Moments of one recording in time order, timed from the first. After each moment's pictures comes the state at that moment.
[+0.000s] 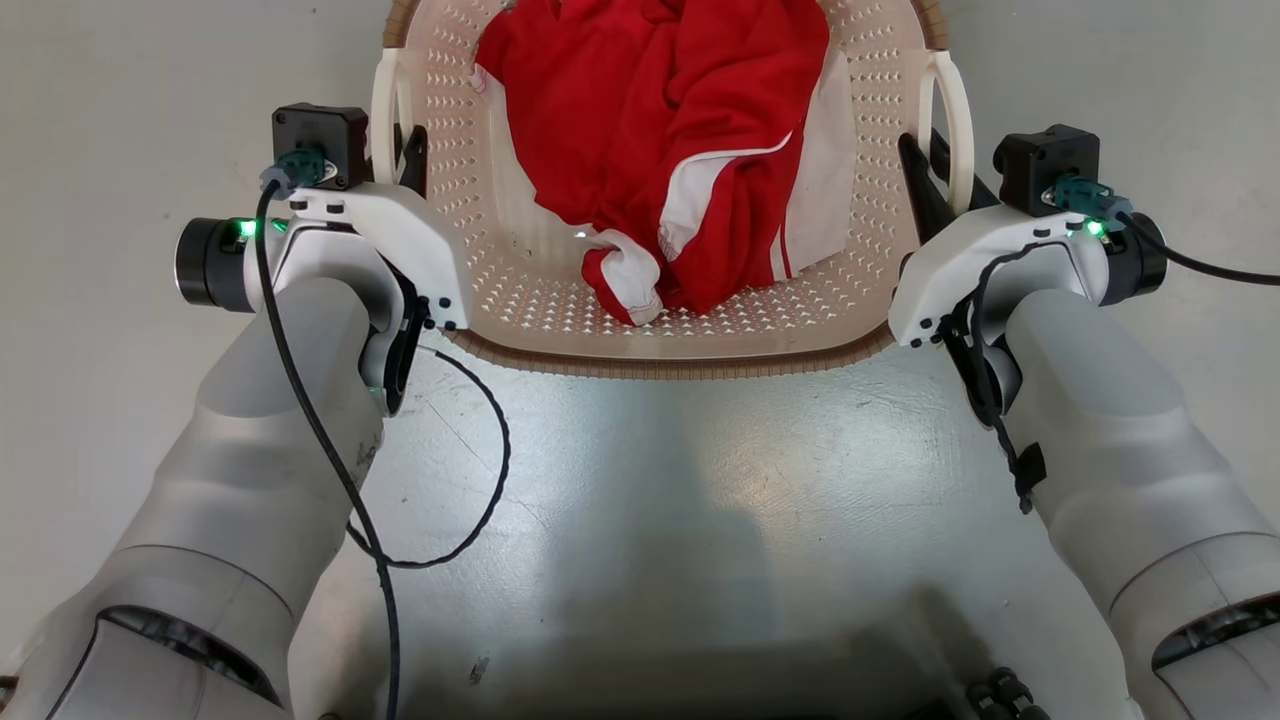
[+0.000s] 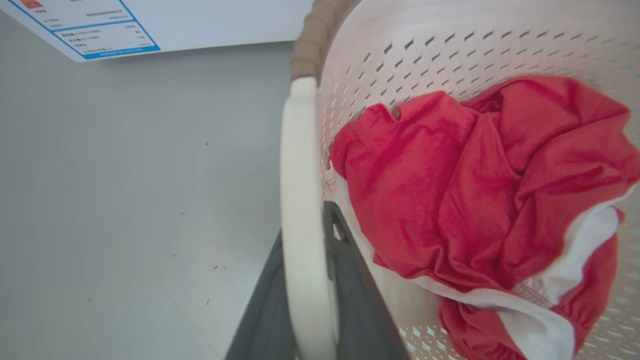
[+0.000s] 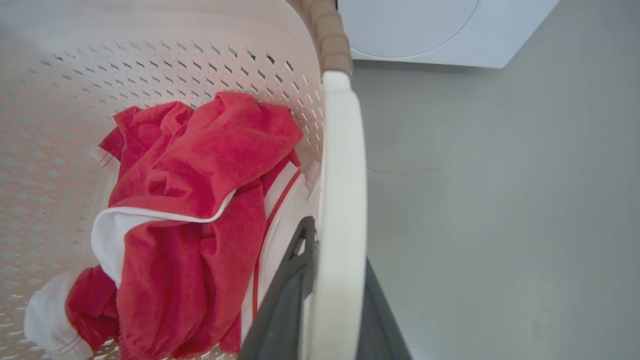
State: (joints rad) left arm -1.08 0.13 -0.73 1.14 -0.74 0.08 -0.25; right arm -1.02 -0.07 0.33 1.18 0.30 0.11 -0.26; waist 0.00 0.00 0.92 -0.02
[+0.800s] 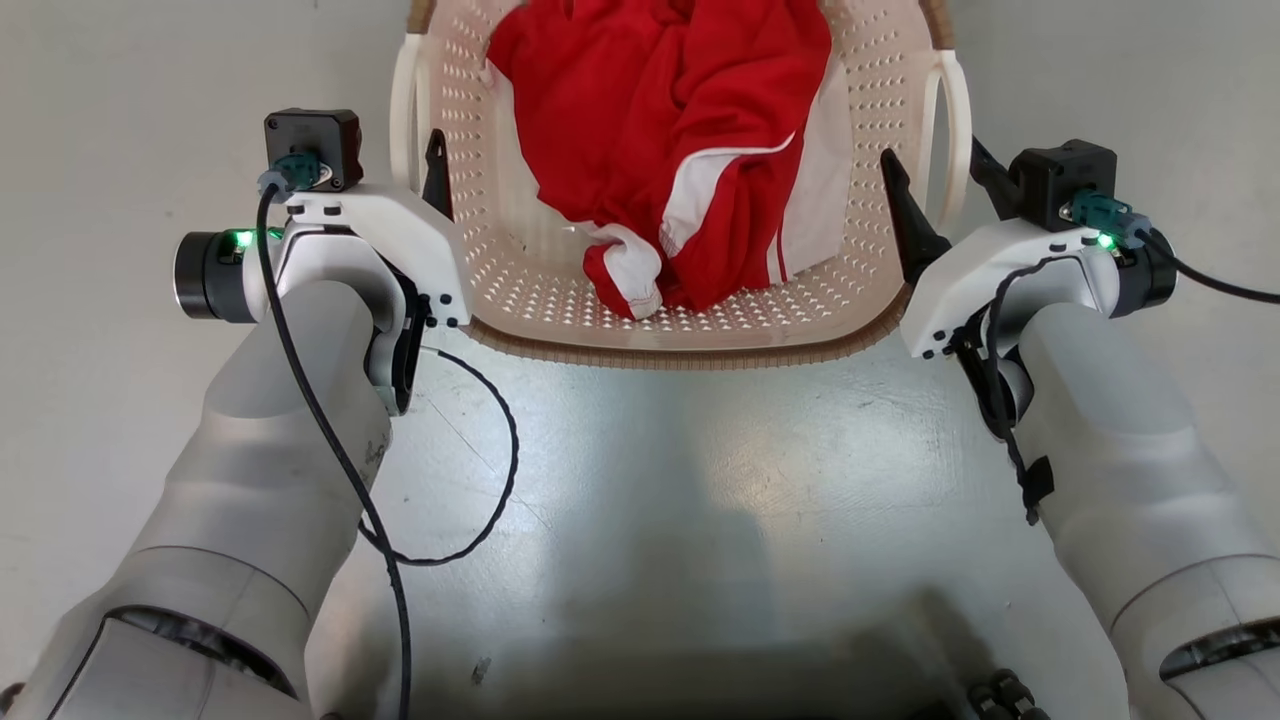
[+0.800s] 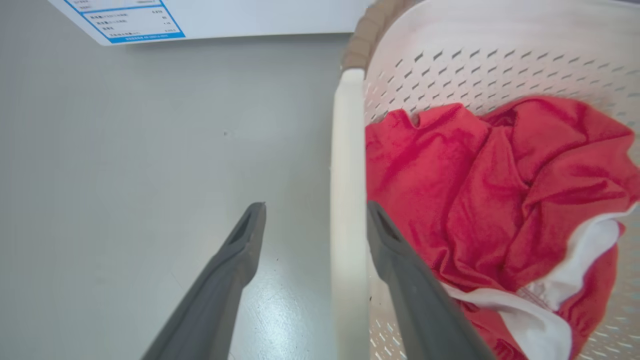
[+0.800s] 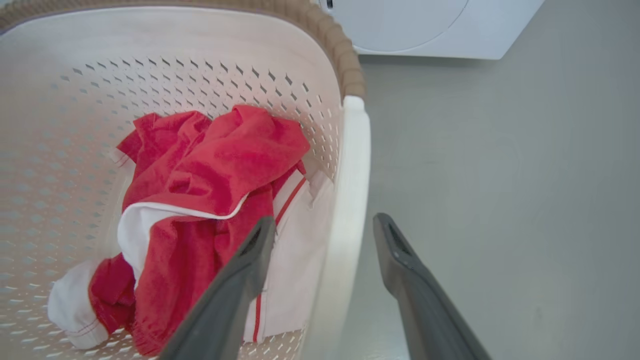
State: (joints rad) left arm -1.08 0.10 -0.64 1.19 -0.69 0.11 -0.26; right arm -0.98 -0.07 0.19 1.14 0.19 0.13 -0.26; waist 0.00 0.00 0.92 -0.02
